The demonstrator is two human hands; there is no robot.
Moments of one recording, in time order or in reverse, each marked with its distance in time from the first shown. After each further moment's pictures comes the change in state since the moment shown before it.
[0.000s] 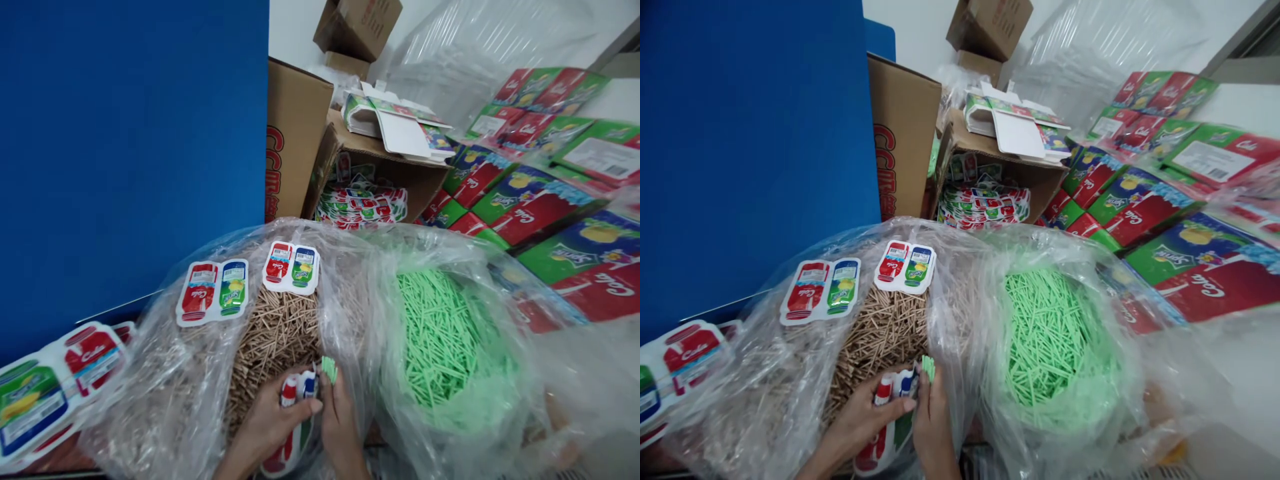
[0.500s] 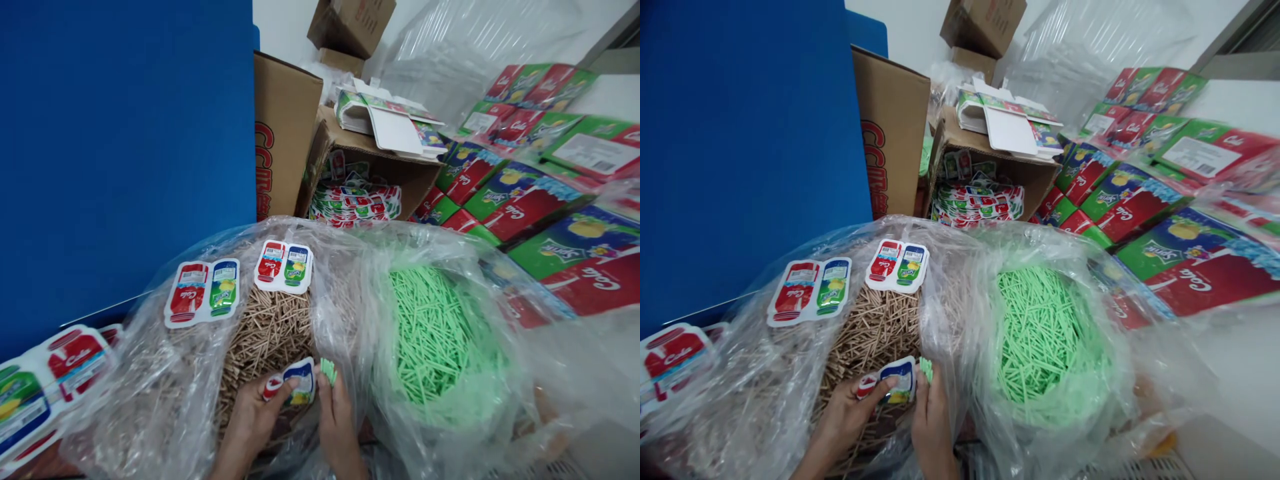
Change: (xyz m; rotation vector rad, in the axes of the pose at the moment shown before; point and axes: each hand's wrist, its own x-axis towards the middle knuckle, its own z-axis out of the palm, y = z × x) left_hand 0.002 -0.006 0.002 0.056 0.176 -0.038; right_hand -0.002 0.003 -0.010 -0.017 0.008 -0.028
